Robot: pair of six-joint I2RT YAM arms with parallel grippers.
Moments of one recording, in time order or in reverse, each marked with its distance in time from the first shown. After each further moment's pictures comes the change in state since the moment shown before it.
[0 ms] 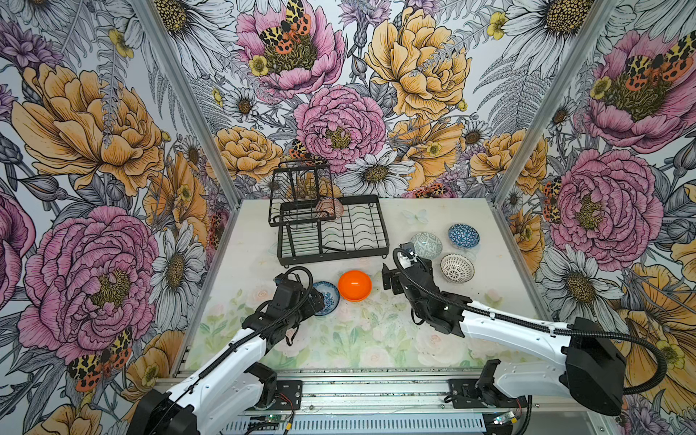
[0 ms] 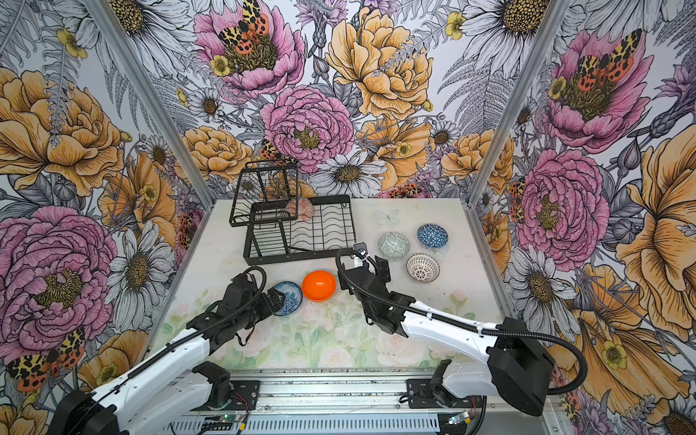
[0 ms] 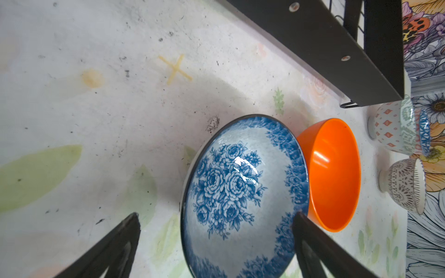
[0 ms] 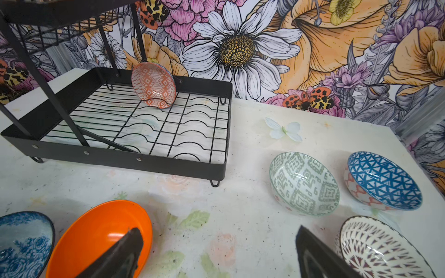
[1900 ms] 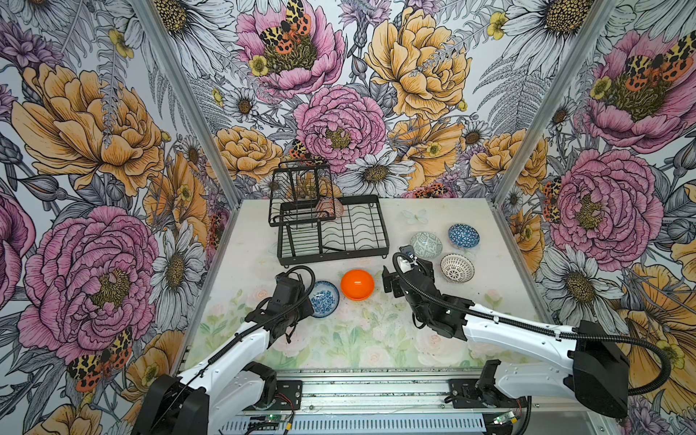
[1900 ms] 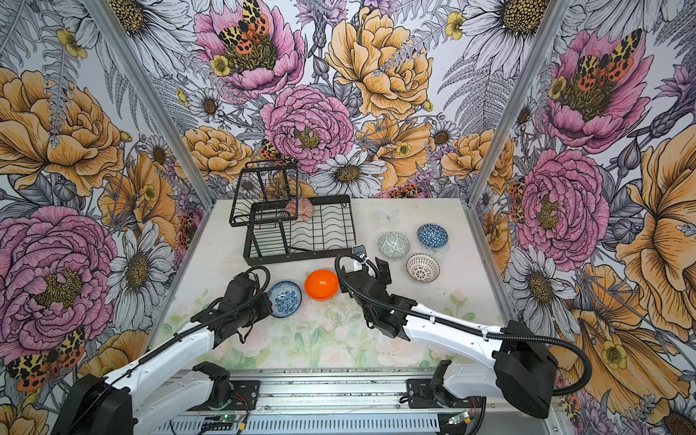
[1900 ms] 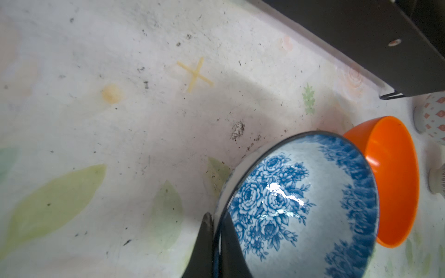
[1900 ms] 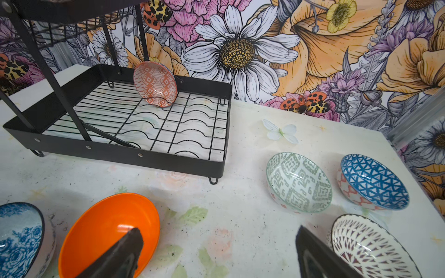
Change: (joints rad) left arm 0.071 0.051 0.000 0.007 0.003 0.126; right arm 0.030 -0.029 0.010 -0.037 0.035 -0.005
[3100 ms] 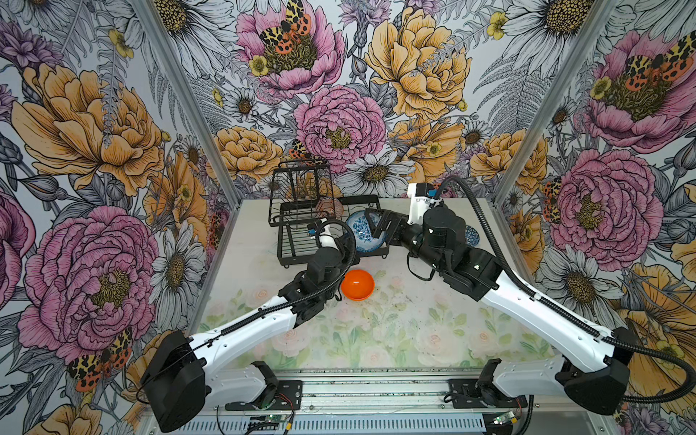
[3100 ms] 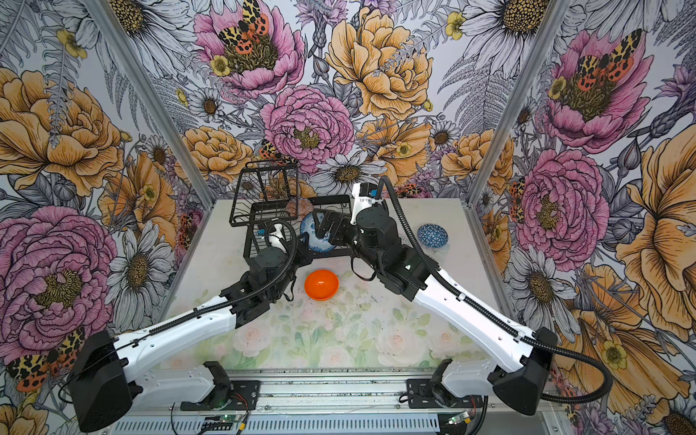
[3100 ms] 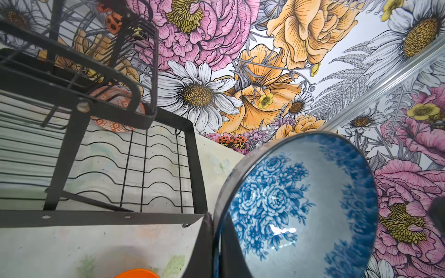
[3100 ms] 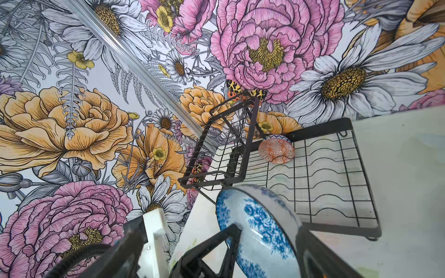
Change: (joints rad) left arm -0.468 0.268 0.440 0.587 -0.502 0.039; right arm -0.120 0.066 0.625 -0.280 -0.523 0.484
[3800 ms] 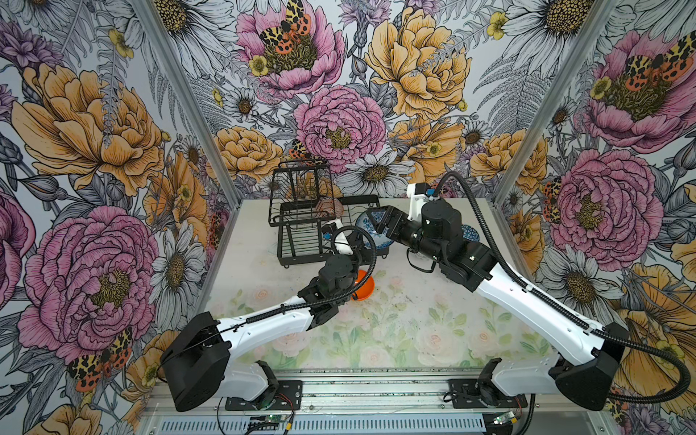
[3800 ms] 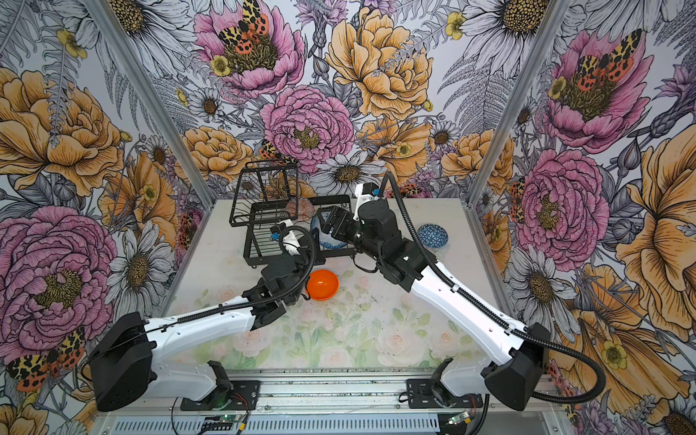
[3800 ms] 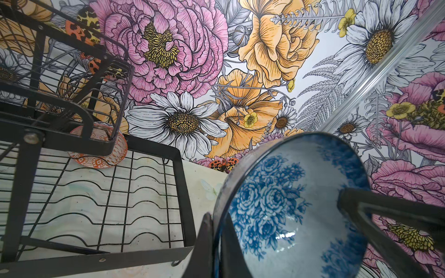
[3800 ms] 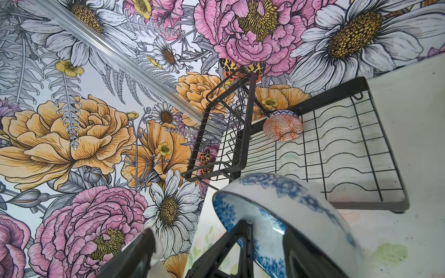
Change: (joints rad) left arm -0.084 0.114 -0.042 0.338 -0.128 0.190; right arm -0.087 0.035 0.008 -0.017 -0.136 0.145
